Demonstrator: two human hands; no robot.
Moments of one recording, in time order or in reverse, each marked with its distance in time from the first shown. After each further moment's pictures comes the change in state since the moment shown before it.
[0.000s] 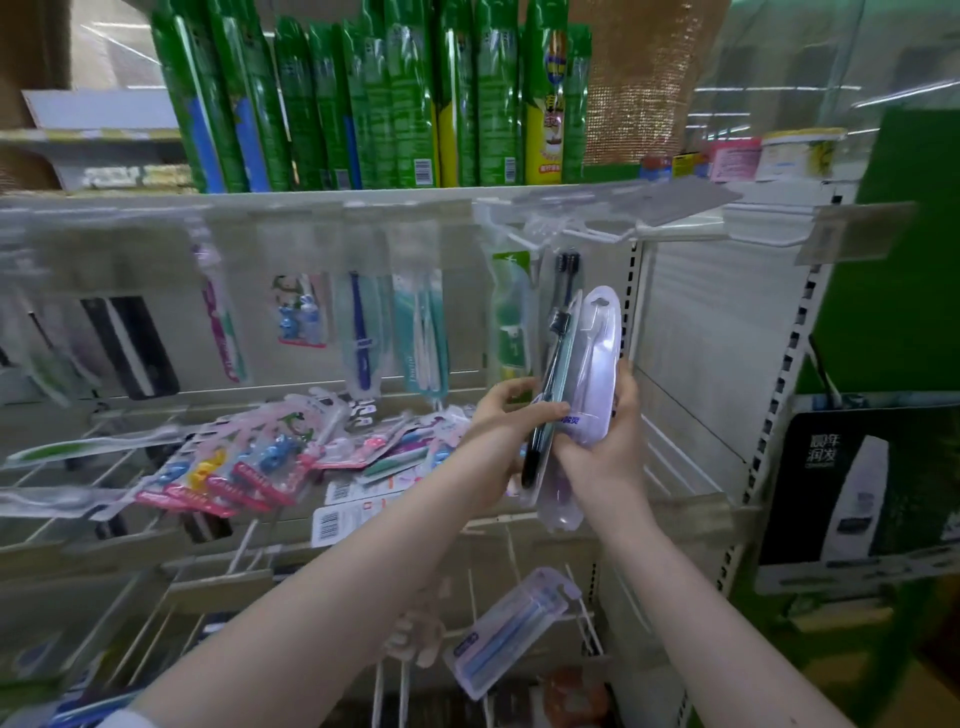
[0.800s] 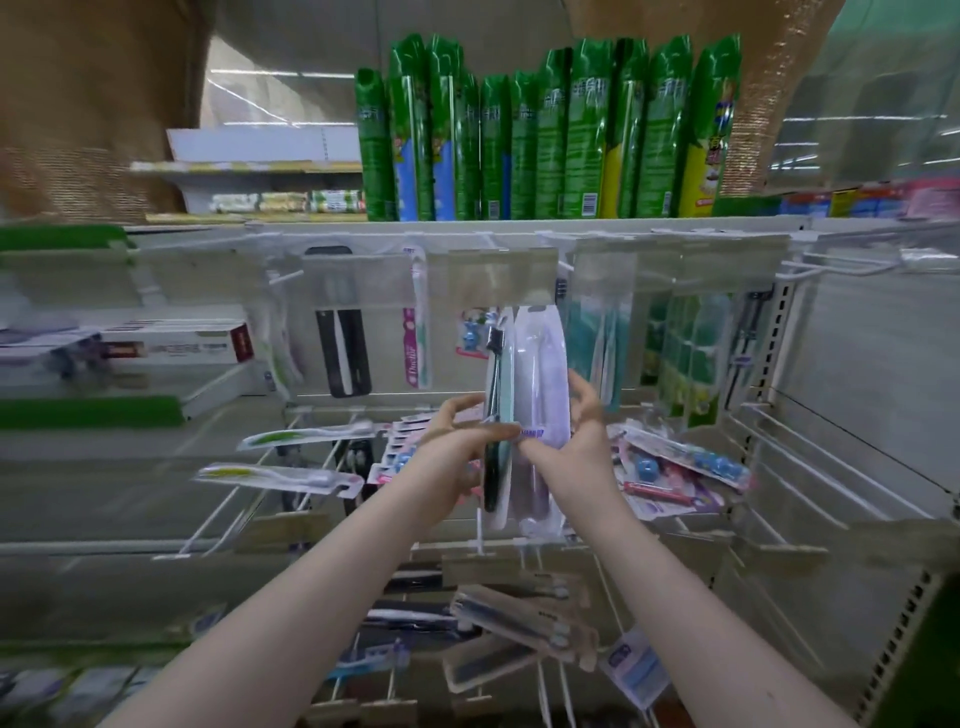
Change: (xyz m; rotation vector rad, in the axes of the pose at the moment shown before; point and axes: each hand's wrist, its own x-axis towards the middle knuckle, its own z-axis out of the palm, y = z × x) left_hand -0.086 0.064 -0.252 0.011 0.130 0.027; right_hand -0.087 -0.069 0.210 0.054 -0.289 0.070
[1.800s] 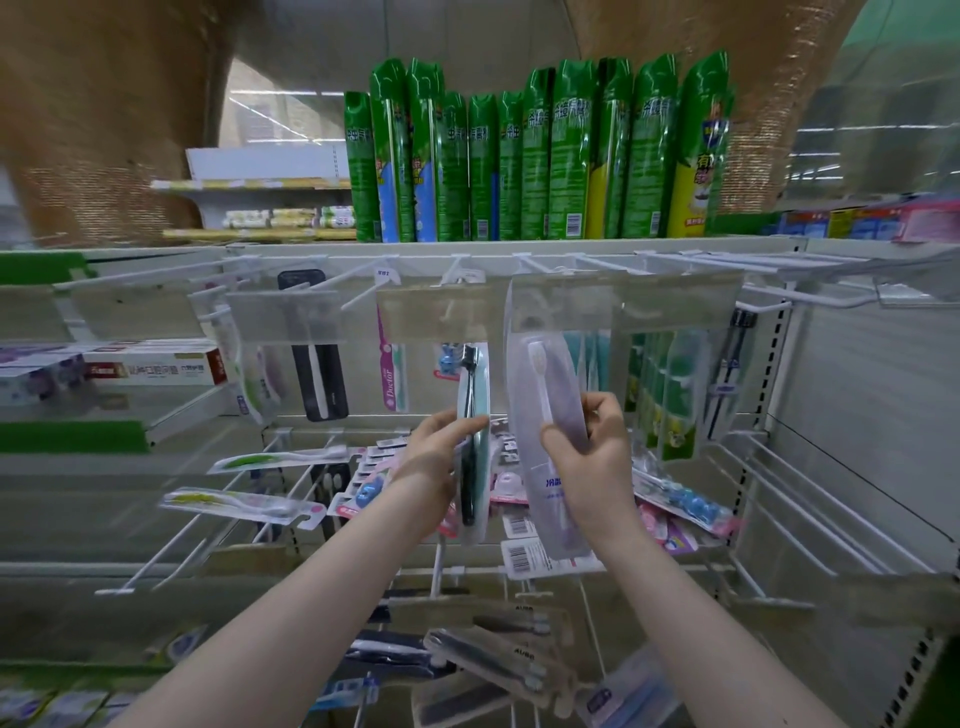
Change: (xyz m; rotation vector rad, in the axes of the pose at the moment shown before) left_hand 0.039 0.002 0.044 -0.134 0.221 -0.017; right_hand 0.032 -0.003 -0.052 0.104 0.066 -0.098
